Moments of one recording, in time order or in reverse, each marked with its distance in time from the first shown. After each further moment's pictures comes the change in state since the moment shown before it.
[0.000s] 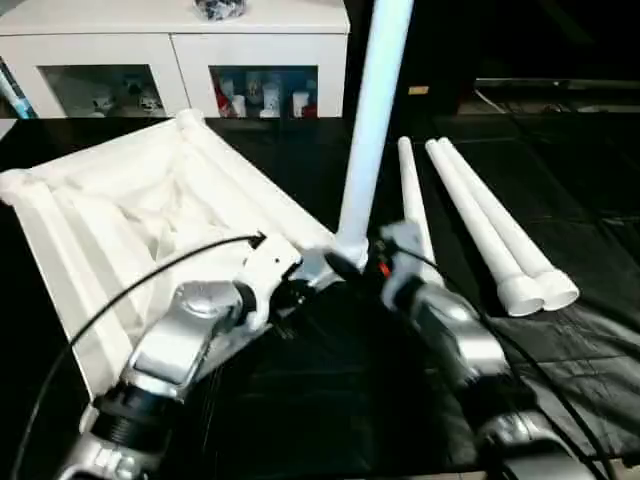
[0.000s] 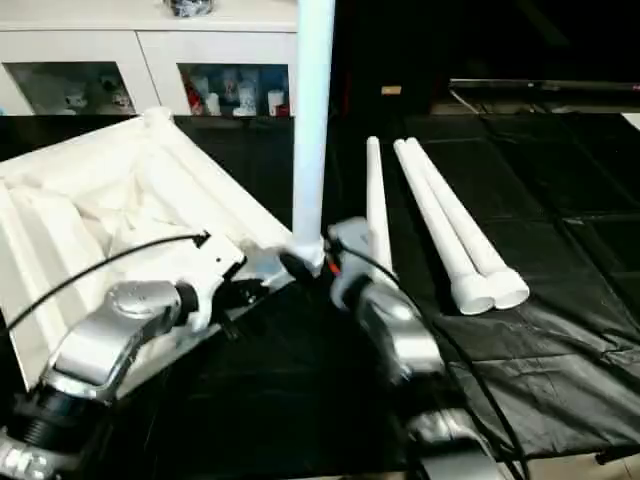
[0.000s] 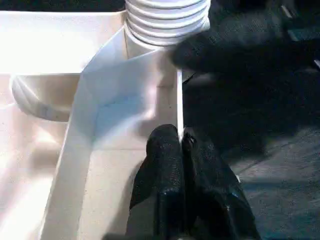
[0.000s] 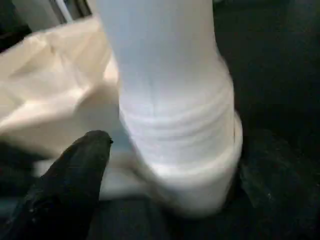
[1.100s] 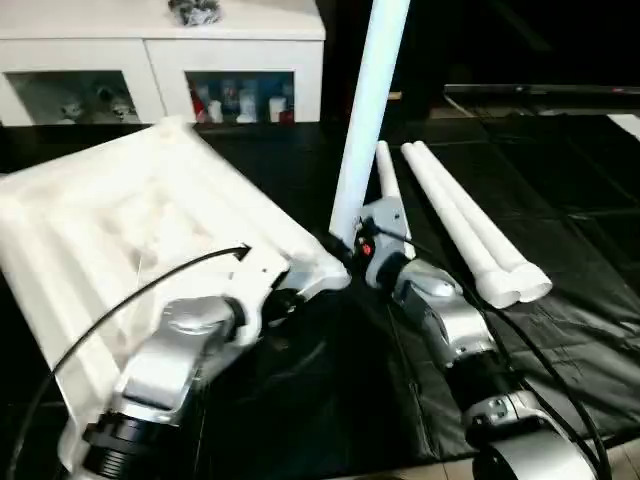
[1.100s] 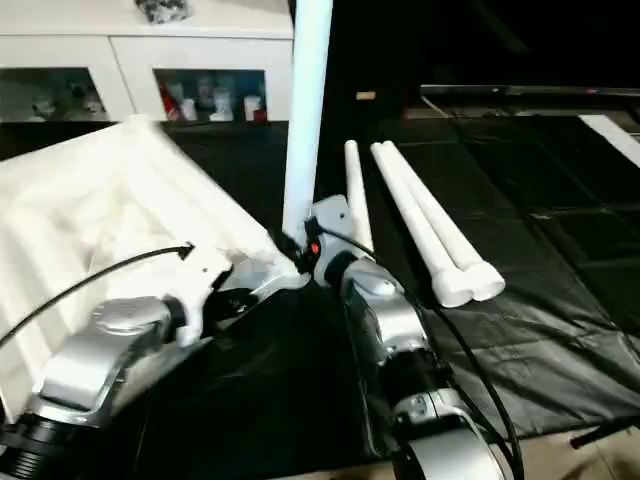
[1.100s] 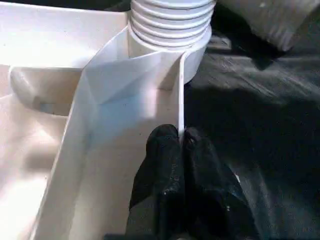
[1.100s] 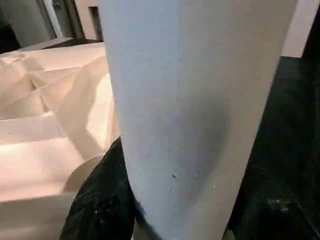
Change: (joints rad) left arm 0.118 -0.087 0.051 -0.170 0.023 0.149 0.080; right arm -0.136 0.058 0.061 0.020 -0.051 -0.025 -0.120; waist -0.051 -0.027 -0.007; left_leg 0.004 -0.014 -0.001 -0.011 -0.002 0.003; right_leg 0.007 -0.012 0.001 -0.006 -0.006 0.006
